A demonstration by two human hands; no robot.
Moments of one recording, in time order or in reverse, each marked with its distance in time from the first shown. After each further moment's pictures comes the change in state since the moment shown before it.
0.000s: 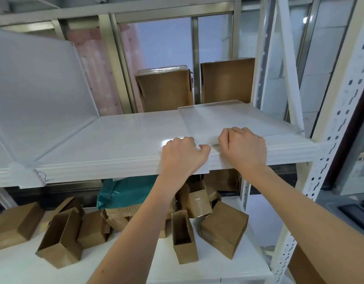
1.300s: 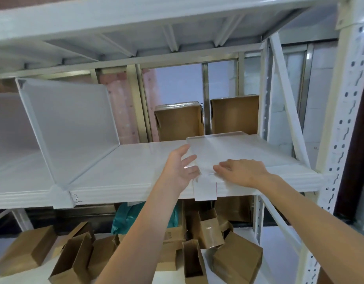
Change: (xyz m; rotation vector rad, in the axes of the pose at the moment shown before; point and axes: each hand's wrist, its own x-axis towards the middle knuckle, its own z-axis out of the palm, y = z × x) left_hand 0.023 -0.016 -0.065 -1.598 -0.376 -0.796; right_hand 0.037 -0.011 -0.025 0.018 -0.829 -0.070
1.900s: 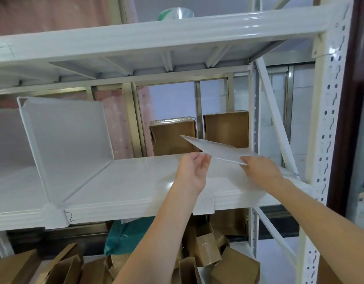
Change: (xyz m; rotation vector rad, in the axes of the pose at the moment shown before) left_hand -0.016 0.011 0.041 -0.360 -0.147 0.071; right_hand -0.004 0.047 -0.024 -0.095 0.337 0.178
